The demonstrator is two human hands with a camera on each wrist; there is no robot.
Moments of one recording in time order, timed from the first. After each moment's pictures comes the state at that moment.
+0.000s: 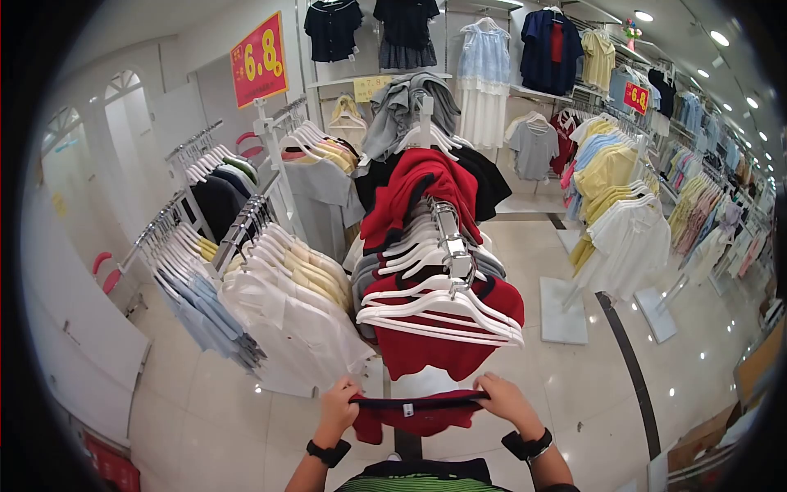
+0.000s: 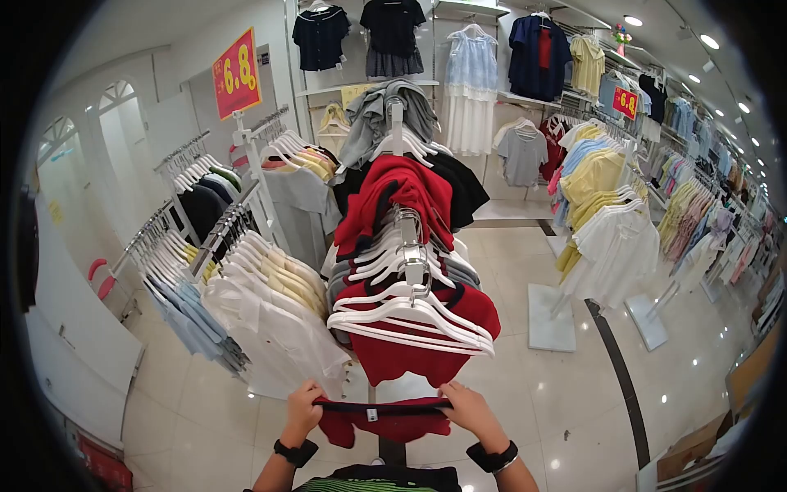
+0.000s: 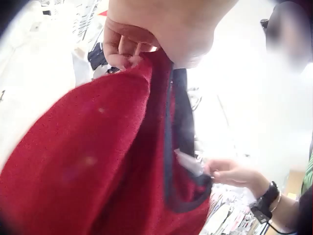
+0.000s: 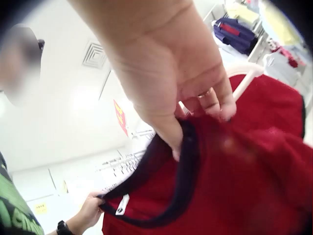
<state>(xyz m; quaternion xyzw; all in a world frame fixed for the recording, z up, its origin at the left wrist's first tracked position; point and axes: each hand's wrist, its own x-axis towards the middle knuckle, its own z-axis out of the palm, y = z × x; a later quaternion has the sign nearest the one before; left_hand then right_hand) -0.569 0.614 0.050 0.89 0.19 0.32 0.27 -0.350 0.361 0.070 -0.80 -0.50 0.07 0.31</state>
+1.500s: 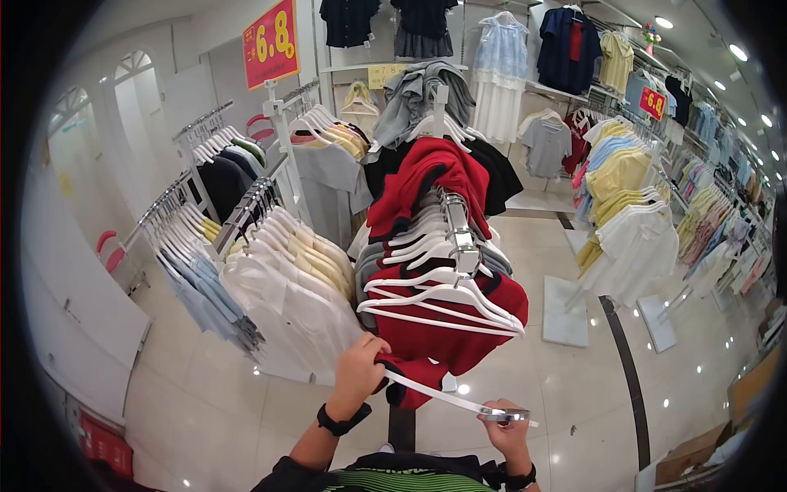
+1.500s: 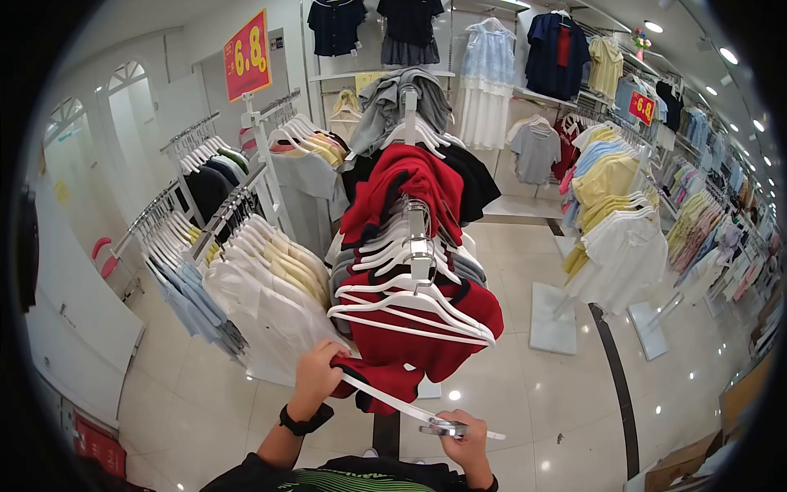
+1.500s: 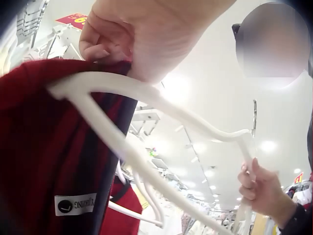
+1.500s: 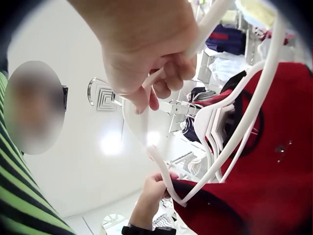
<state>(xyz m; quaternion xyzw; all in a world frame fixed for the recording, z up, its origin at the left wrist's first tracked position) -0.506 0.594 0.128 0.88 0.19 0.33 0.27 -0.412 0.335 0.102 -0.68 -0.35 0.03 0.64</state>
